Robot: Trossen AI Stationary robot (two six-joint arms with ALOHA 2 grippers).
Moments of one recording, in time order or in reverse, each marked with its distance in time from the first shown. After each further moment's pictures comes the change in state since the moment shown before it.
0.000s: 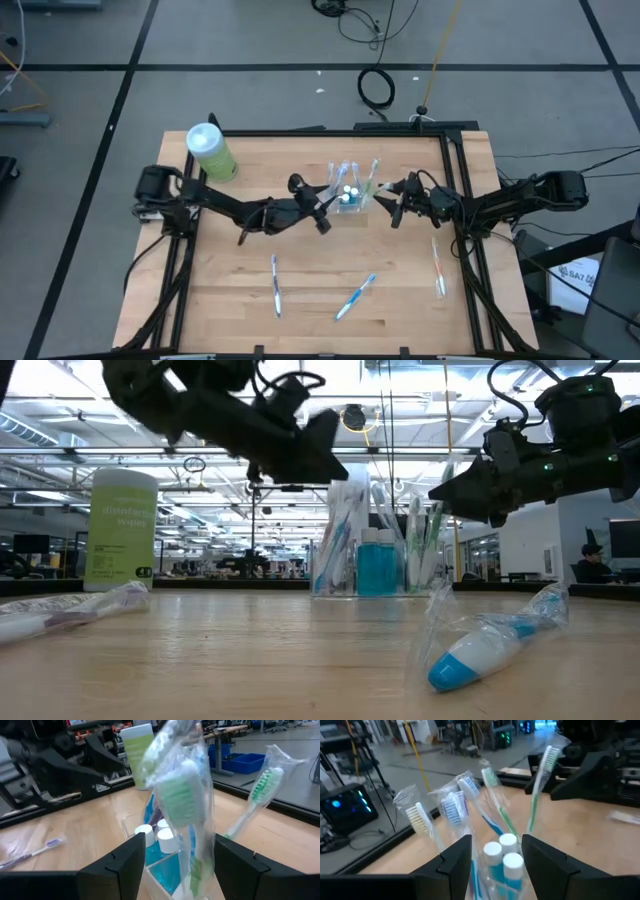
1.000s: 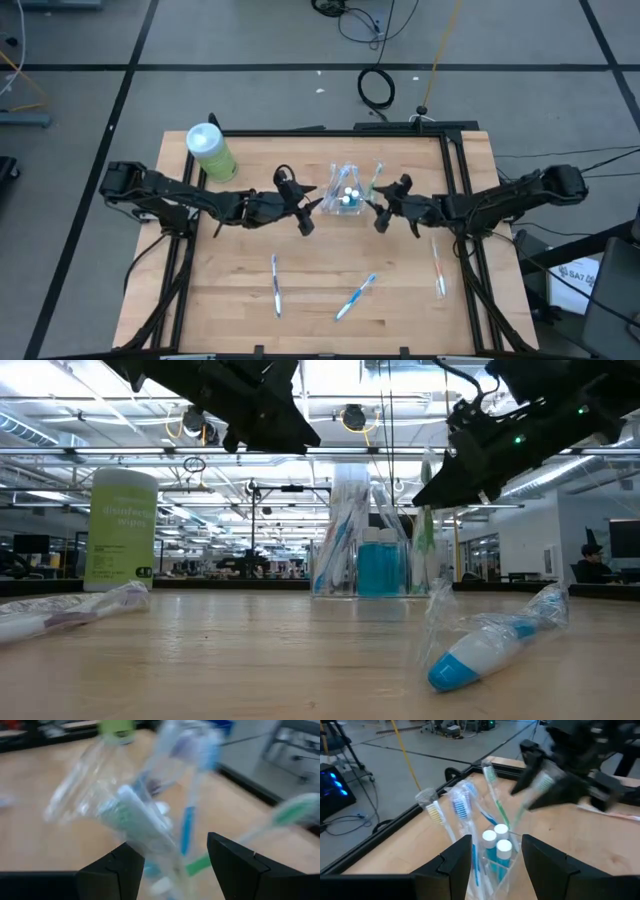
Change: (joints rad) left arm -0.027 -0.279 0.000 -0.406 0.093 -0.120; right arm 0.179 -0.007 0.354 -0.742 0.316 0.034
